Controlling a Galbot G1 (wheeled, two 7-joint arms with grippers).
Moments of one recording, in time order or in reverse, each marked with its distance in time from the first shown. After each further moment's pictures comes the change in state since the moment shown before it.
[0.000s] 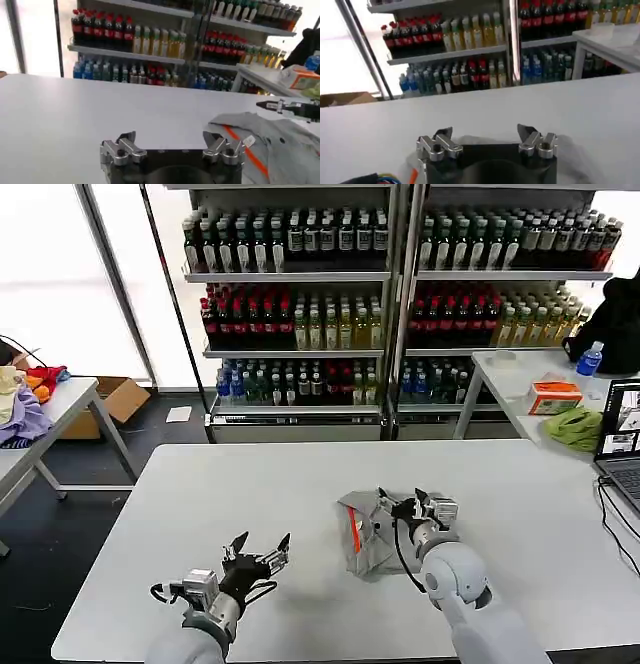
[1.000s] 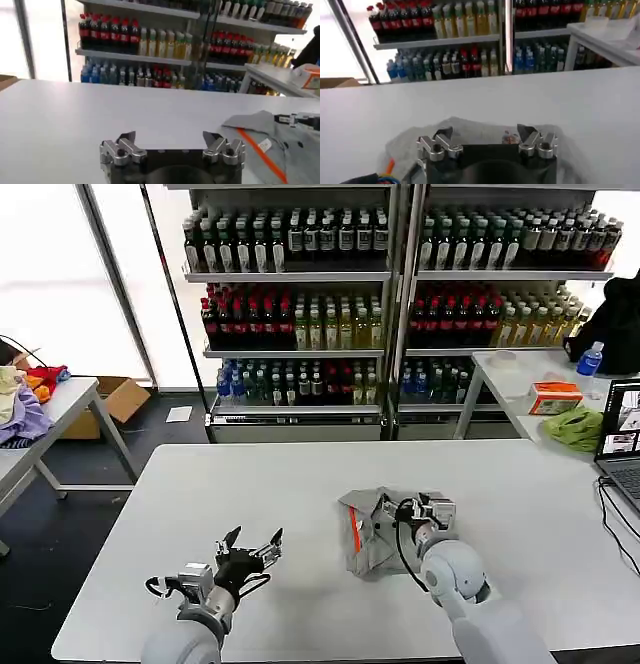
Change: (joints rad) left arm -0.034 0.024 -0.006 0.024 -0.014 0.000 -0.023; right arm 0.027 -0.024 -0.021 -0.077 0.016 -0.017 0.028
